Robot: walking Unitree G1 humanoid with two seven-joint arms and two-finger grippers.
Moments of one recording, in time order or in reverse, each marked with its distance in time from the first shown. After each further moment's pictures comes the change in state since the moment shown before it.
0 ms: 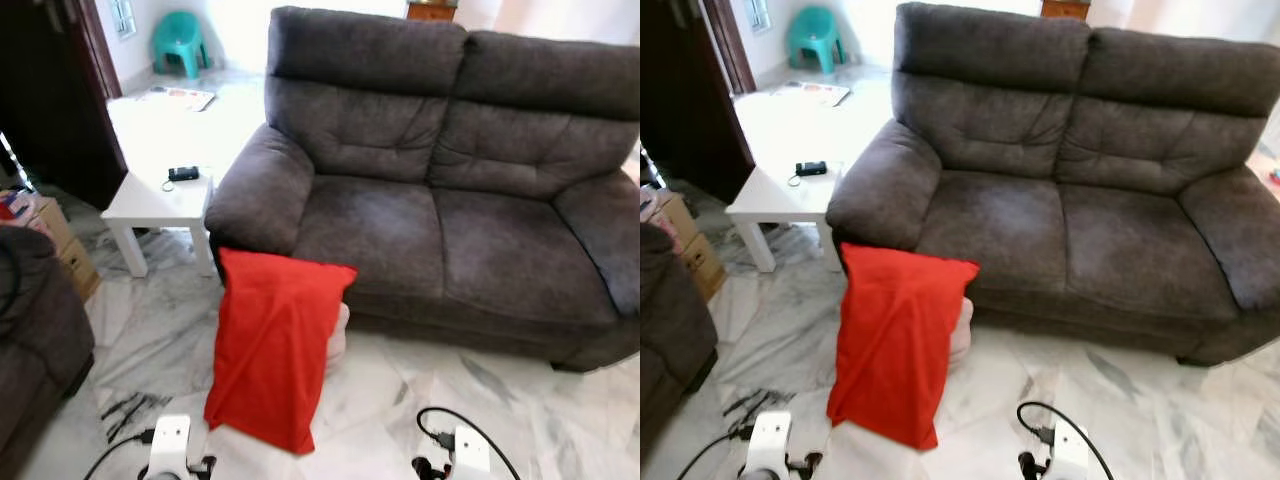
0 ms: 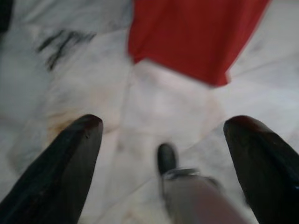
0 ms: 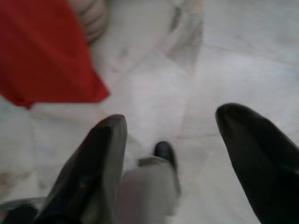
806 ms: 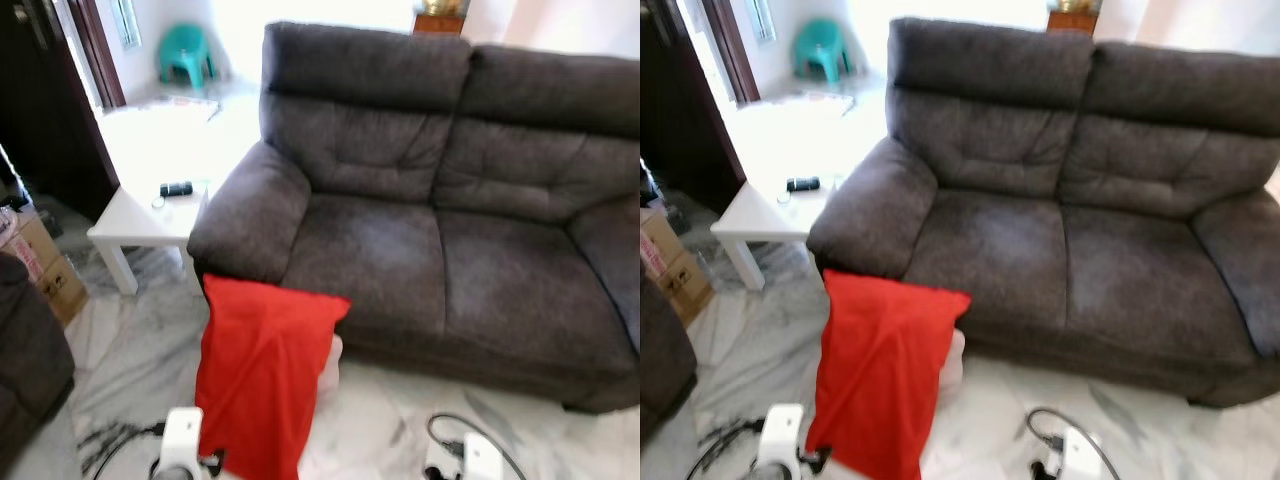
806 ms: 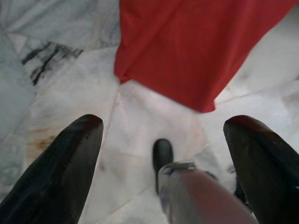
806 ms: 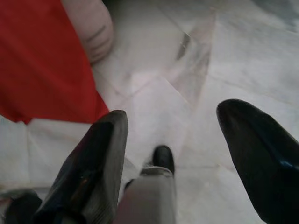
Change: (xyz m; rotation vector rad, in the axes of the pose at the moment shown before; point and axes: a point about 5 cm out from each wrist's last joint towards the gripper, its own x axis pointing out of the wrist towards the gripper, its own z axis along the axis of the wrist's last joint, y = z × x) left arm -0.002 0.006 -0.006 0.009 0.015 0.012; right arm 0.003 0.013 0.009 -0.004 -0.021 0.030
